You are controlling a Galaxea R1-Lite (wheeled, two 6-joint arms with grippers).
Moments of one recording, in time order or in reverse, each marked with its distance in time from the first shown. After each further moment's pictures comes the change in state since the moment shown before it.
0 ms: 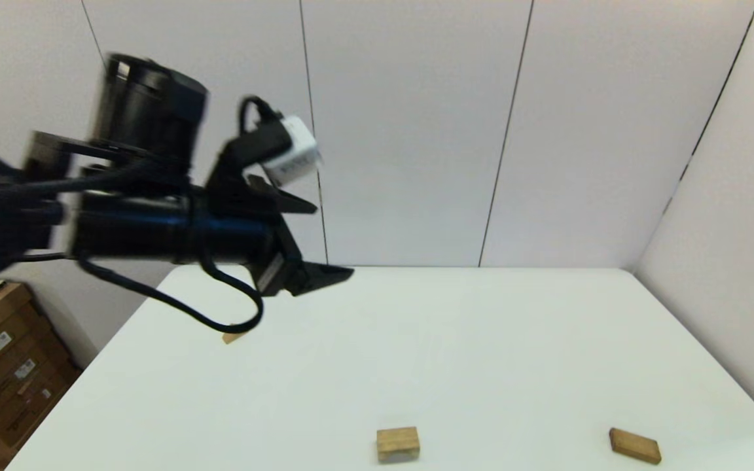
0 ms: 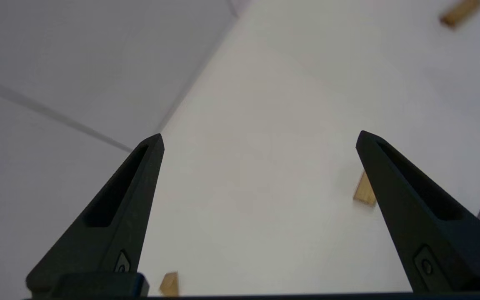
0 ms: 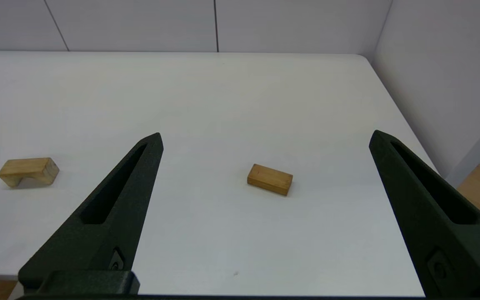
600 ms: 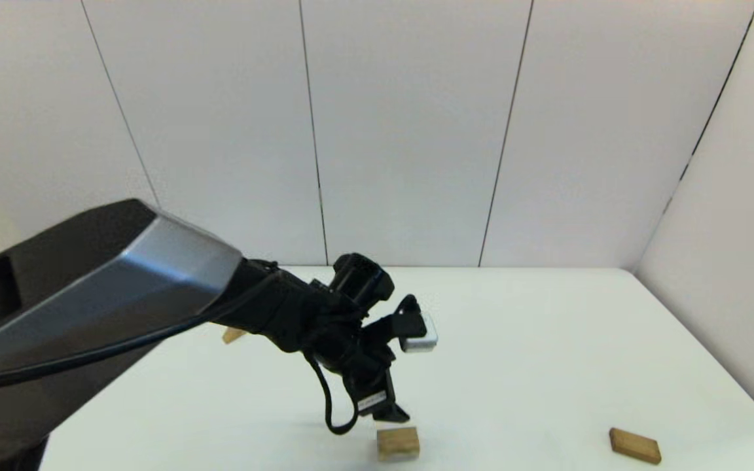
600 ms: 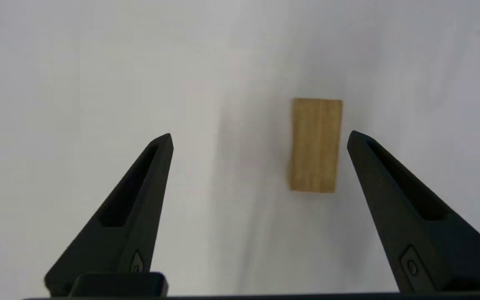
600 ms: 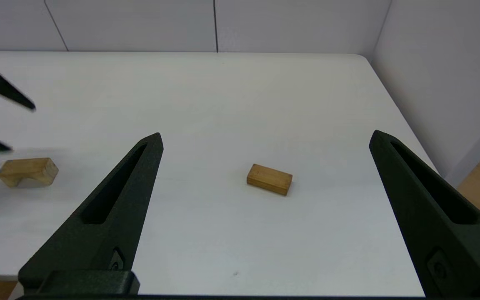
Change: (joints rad) left arm -0.149 0.691 -0.080 -0.011 -0.088 0.199; right arm 0.000 0.000 0.000 0.000 0.000 0.000
